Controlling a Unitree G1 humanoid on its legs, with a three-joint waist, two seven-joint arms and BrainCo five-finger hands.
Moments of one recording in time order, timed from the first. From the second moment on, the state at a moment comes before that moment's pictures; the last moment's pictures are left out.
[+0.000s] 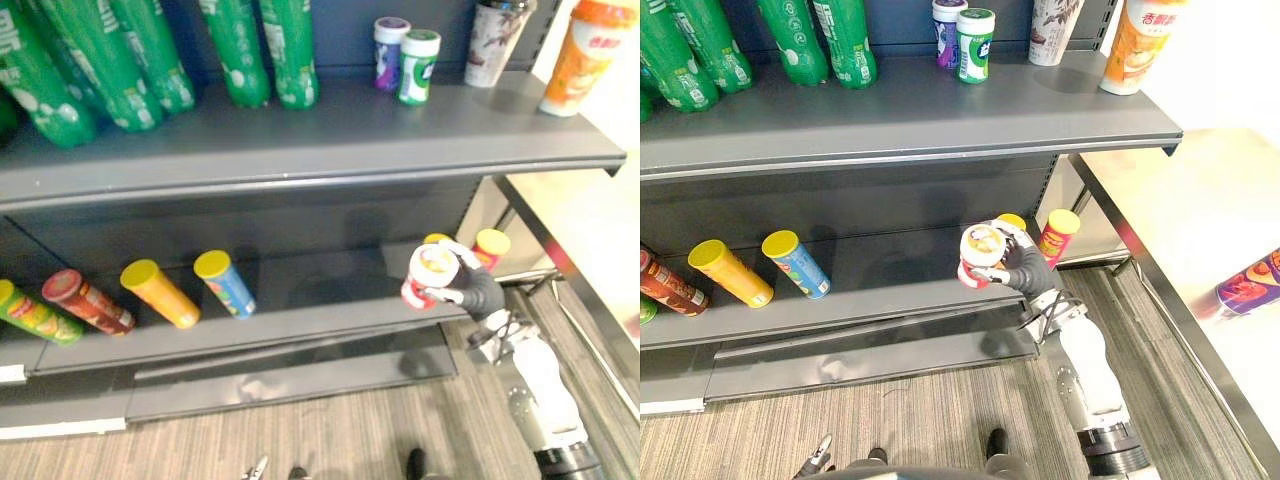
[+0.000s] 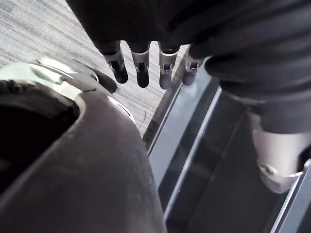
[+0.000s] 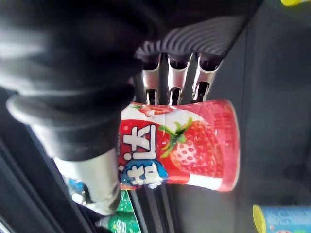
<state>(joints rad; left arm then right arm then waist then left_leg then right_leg) 0.28 0.12 0.06 1.02 -0.57 -0.19 -0.12 -0.06 -0.33 0.14 -0.15 0.49 -0.14 0.39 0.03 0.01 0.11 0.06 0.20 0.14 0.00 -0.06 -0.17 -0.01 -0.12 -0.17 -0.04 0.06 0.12</state>
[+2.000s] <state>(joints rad) 0.24 0.11 0.12 1.07 -0.44 -0.19 -0.01 -0.94 -0.36 0.38 -0.03 0.63 0.21 -0.01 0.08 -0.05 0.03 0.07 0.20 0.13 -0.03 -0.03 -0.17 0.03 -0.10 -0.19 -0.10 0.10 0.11</state>
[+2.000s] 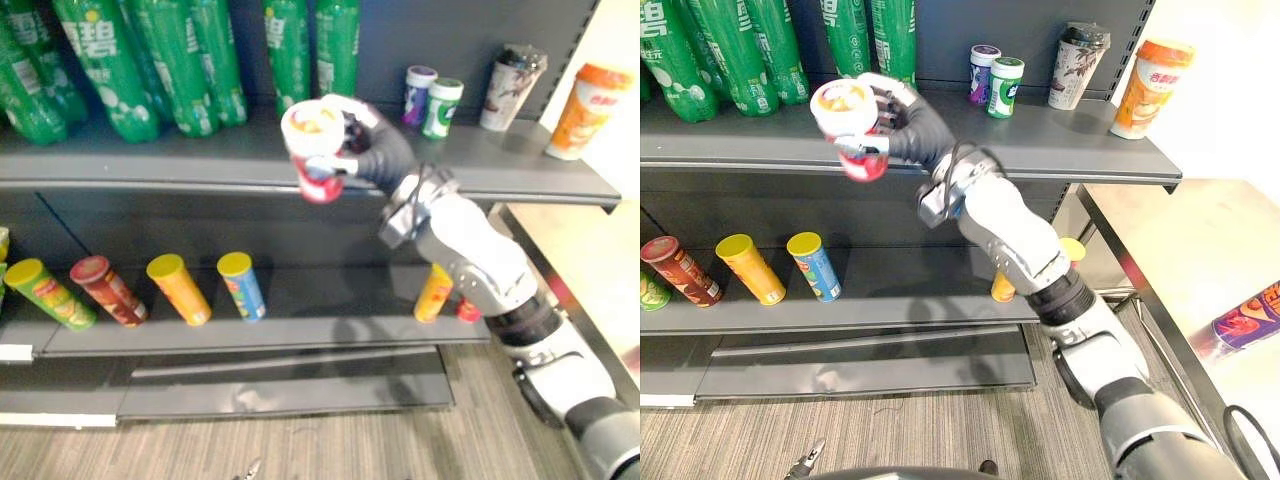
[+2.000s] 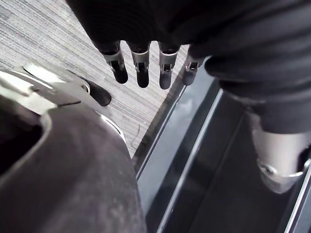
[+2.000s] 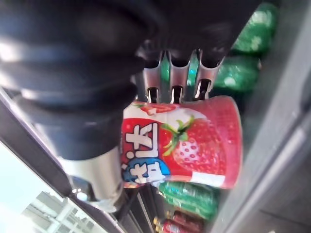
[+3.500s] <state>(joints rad) 0.24 0.12 0.12 1.05 -0.37 -0.19 -0.01 -0.92 -0.51 0.12 0.38 0.67 0.17 -0.06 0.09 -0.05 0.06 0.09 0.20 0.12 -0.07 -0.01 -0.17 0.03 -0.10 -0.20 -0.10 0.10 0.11</state>
